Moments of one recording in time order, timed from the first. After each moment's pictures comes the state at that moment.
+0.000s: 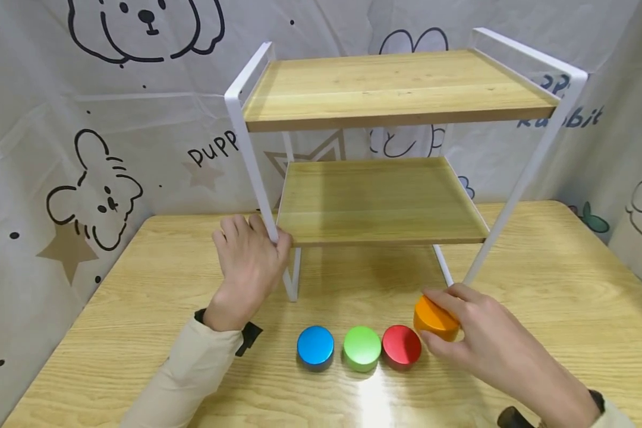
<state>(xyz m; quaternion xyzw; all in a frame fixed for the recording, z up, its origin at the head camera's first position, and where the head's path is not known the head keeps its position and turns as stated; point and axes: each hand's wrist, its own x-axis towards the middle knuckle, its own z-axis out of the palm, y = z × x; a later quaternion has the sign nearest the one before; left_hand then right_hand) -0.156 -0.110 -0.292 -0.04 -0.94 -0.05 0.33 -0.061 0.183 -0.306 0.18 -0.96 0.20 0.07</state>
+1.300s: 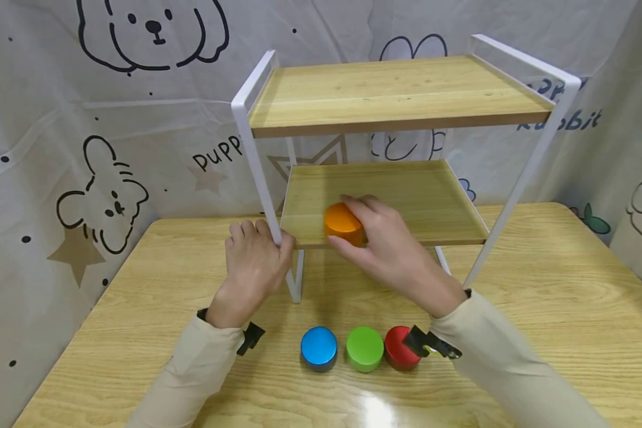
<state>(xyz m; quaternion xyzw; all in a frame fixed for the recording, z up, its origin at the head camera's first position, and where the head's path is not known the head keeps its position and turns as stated) -0.161 -0.117 -0.286 -0.06 -0.98 -0.12 0.17 -0.145 0.089 -0.248 0.27 -0.89 0.31 0.18</state>
